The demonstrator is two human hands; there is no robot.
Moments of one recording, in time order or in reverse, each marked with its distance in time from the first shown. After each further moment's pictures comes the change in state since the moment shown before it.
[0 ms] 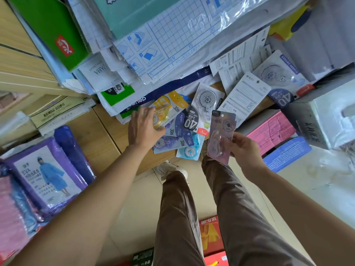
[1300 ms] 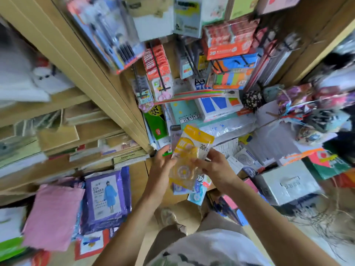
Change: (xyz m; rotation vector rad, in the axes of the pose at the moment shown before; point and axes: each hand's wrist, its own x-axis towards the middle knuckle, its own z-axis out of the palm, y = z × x) left_hand -0.236 0.075 -0.366 -1.430 0.157 -0.210; right_hand -0.283 -0.292 0.075 0.113 -0.382 -0.383
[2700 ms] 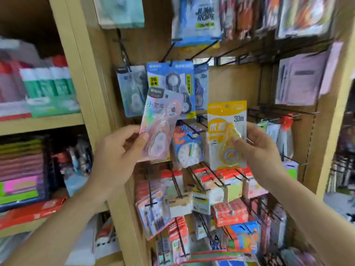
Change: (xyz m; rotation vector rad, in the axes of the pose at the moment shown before) left_hand -0.073 0.455 -0.101 0.498 0.433 1.489; right_hand -0.043 -0.442 0.034 -0.026 0.106 -1.156
